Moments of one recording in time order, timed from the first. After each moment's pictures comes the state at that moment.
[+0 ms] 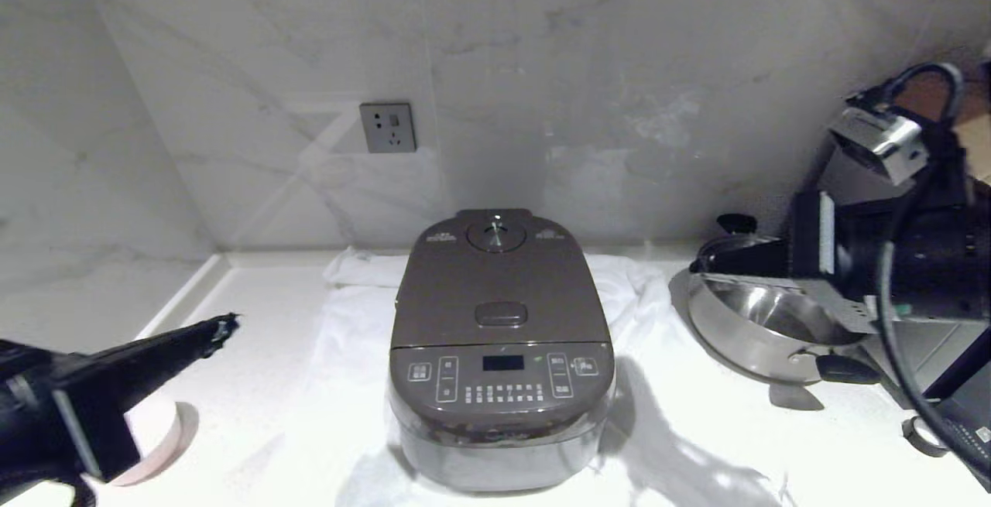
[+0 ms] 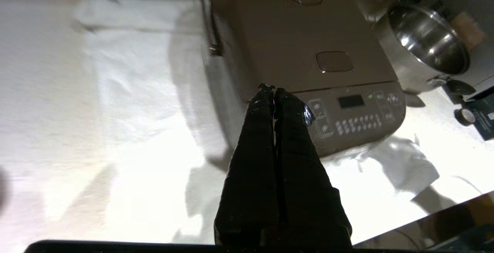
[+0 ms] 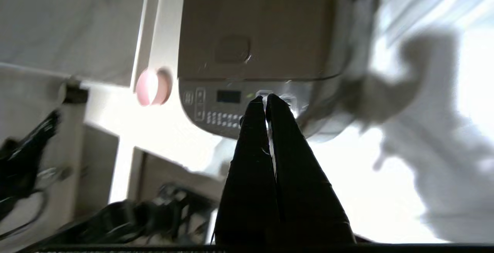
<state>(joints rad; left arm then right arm) -0.65 0.88 -0.61 -0.05 0.22 -0.32 0.55 1.33 -1.12 0.28 0.13 0.68</state>
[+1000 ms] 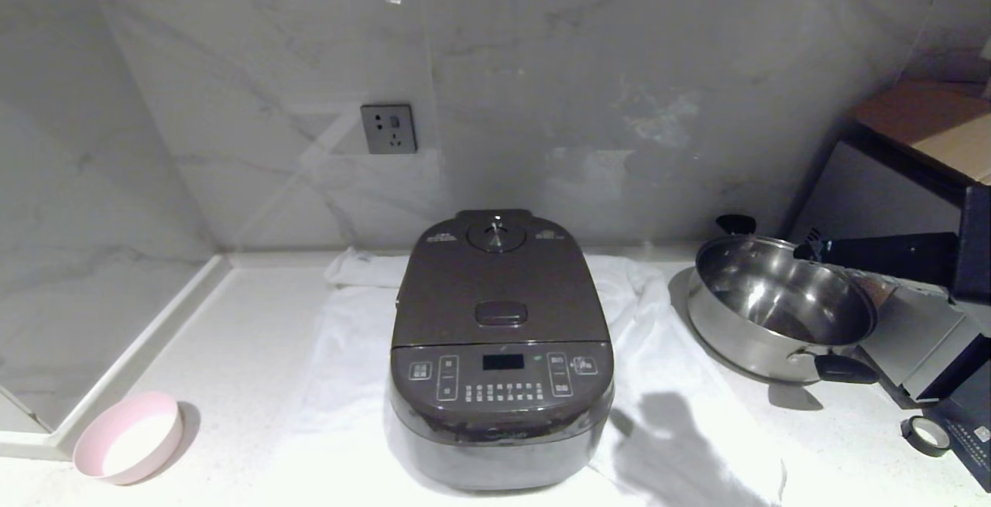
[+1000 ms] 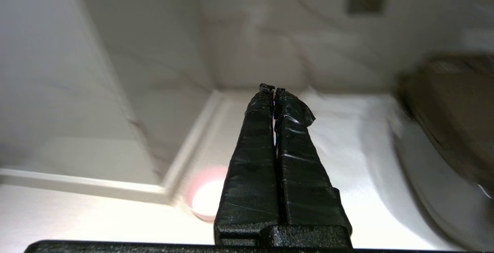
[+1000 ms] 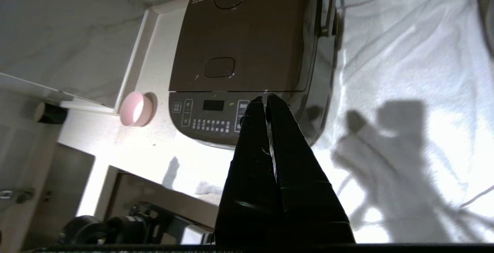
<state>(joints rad) 0.01 0.23 -0.49 0.11 0.12 0.12 0.55 1.15 -1.07 0.30 0.02 0.59</state>
